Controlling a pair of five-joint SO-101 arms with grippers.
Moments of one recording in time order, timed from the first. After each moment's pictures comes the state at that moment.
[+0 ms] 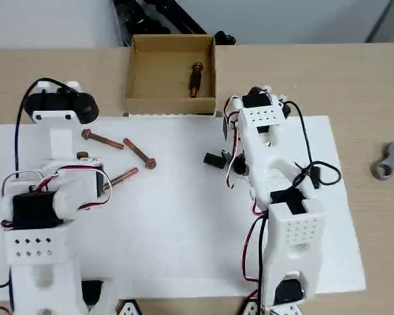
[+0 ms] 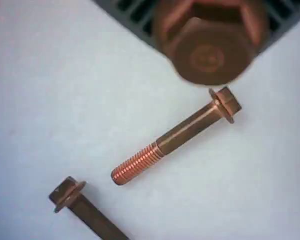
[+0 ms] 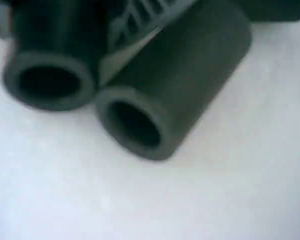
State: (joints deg) left arm -7.3 -45.6 28.3 85.8 2.4; right arm -12.7 31.6 -16.6 85.5 -40.1
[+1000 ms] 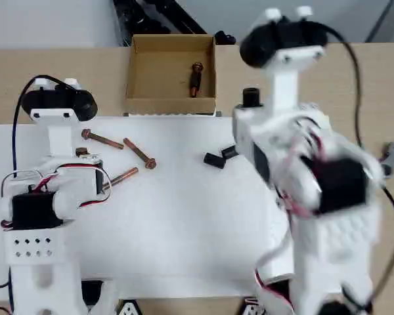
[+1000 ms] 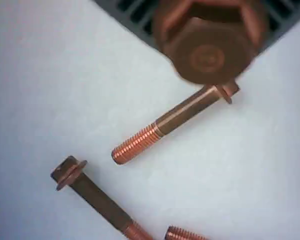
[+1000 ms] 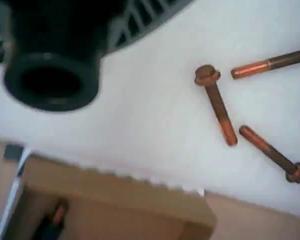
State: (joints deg) left arm -7.3 -45.6 28.3 83.5 2.4; right arm -17.8 -31.6 -16.5 89.8 -3.6
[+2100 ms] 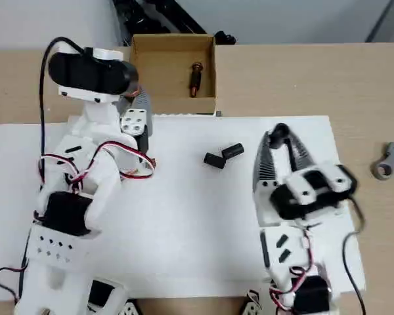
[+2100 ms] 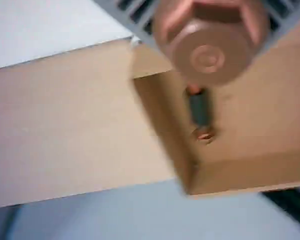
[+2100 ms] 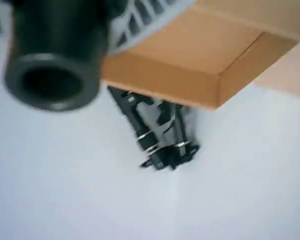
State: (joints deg) left arm 13.3 -45.6 28.4 47.2 7.9; right arm -12.7 -102.9 76.7 27.3 1.6
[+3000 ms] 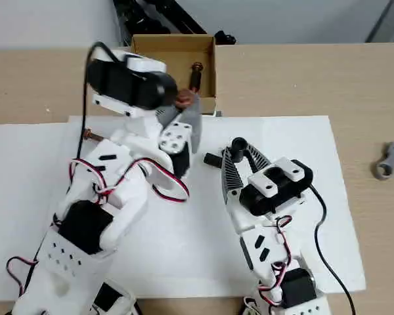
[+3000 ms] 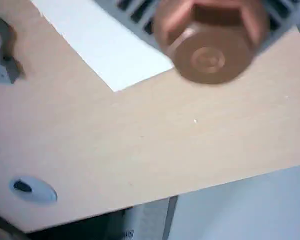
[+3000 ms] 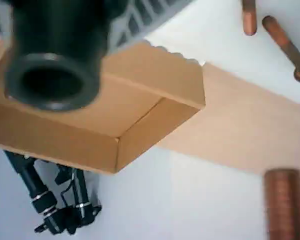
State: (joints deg) left arm 29.2 -45.8 24.9 46.9 14.3; right arm -22.0 -103.6 85.9 26.3 -2.0
